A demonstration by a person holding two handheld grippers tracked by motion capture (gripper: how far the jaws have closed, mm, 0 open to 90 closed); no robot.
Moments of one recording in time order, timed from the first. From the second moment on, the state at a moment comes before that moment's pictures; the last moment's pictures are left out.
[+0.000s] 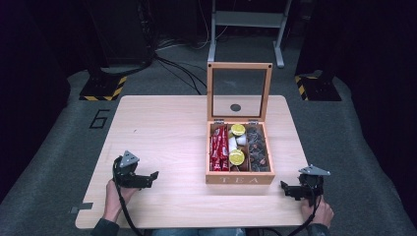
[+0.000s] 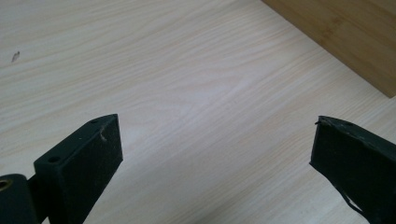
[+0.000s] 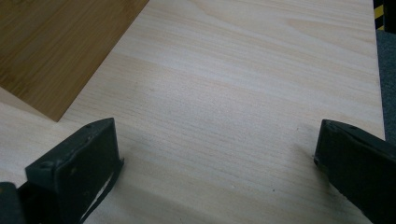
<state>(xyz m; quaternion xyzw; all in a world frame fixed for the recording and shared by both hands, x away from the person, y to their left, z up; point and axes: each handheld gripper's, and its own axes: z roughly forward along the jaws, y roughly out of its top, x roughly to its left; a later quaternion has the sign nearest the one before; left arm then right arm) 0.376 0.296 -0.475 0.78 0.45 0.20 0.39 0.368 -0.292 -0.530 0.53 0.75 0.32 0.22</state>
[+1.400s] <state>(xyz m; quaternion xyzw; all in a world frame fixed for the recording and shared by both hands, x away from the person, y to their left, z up) 0.420 0.187 -0.415 0.82 0.34 0.19 0.41 0.369 -0.293 -0.530 0.53 0.75 0.32 0.22</state>
